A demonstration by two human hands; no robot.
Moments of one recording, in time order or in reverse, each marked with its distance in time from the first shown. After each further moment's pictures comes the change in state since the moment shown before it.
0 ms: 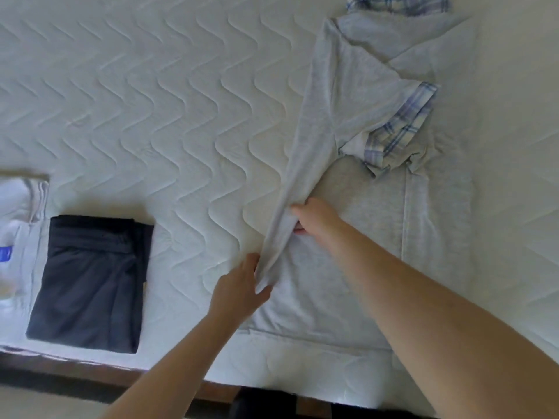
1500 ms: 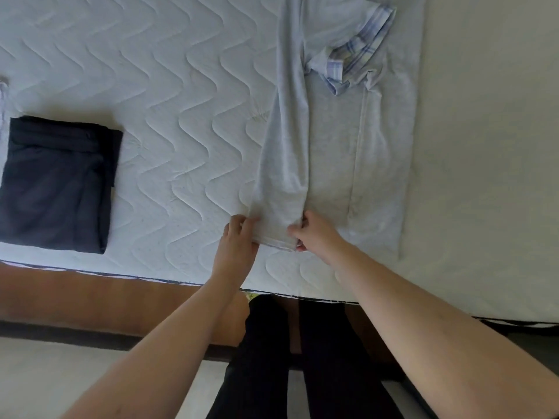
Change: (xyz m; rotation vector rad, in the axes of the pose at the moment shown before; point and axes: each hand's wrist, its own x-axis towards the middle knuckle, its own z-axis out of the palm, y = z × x) left_hand -0.102 0.041 0.109 -0.157 0.235 0.035; right_hand -0.118 0.202 -0.034 -0.161 -0.039 -0.070
